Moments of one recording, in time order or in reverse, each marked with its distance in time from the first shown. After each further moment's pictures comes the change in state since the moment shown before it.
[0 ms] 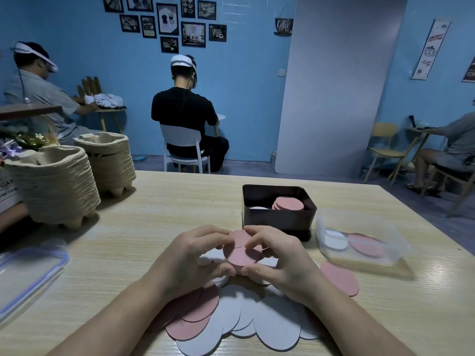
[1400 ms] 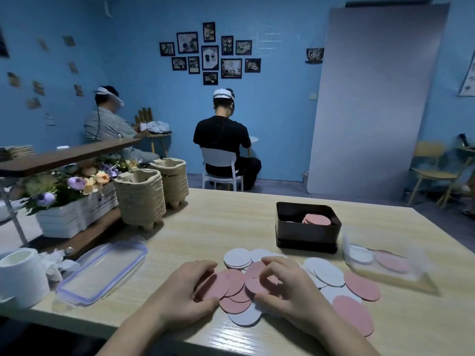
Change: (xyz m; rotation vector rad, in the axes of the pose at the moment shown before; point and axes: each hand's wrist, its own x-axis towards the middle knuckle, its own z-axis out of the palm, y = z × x) left_hand -0.102 0.044 -0.081 0.174 -0.191 -0.500; right_hand -0.032 -0.043 0.042 -0.220 -0.109 0.060
